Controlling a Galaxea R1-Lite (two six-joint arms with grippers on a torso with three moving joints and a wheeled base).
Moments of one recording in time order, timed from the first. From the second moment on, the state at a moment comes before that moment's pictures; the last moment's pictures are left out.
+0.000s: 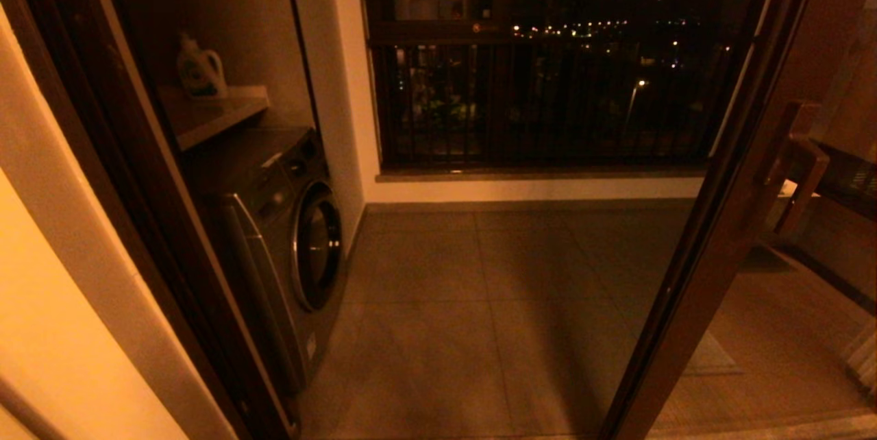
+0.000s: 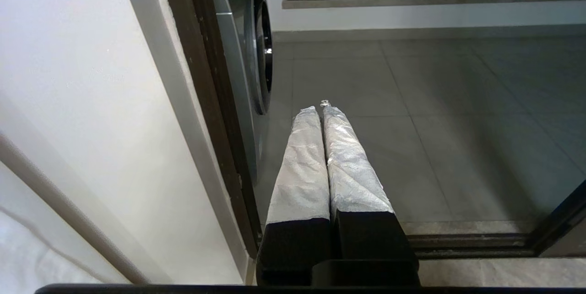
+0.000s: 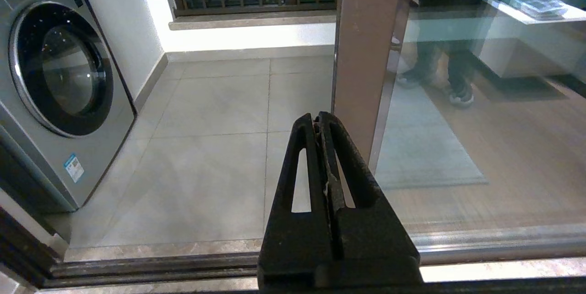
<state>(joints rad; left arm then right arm) 0.00 0.00 -0.02 0.06 -0.02 0.03 0.00 0.00 0.00 0.00 0.00 0.00</state>
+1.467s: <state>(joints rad) 0.00 0.00 -0.02 0.06 -0.02 0.03 0.00 0.14 -0.33 0.16 -0.04 0.01</state>
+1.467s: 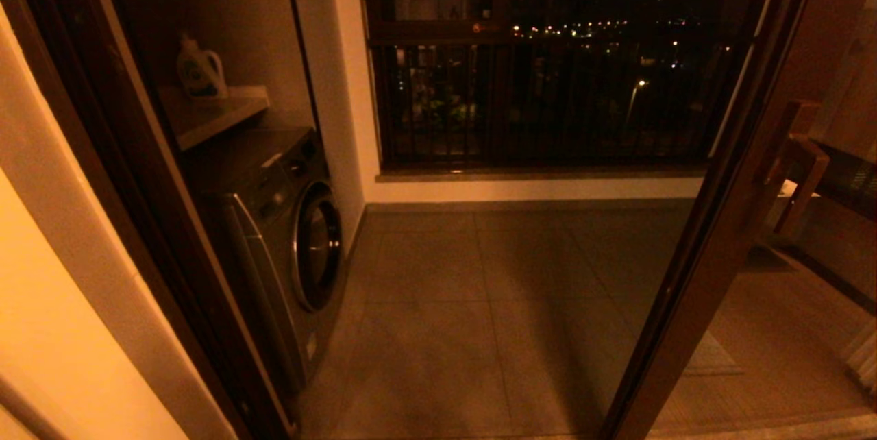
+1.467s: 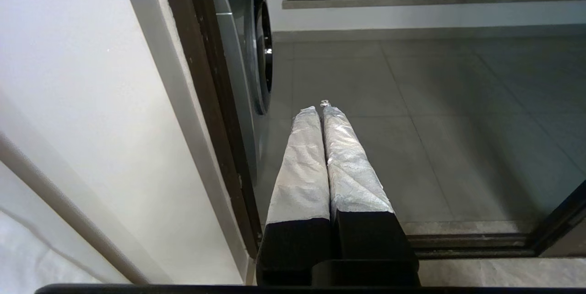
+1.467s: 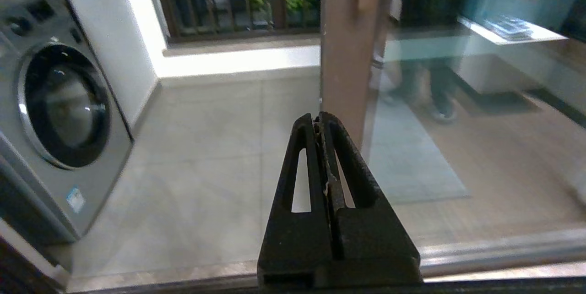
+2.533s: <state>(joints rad) 0.00 0.00 -0.02 0.06 -0.01 0.03 -0.20 0.81 -0.79 0.29 -0.25 0.01</state>
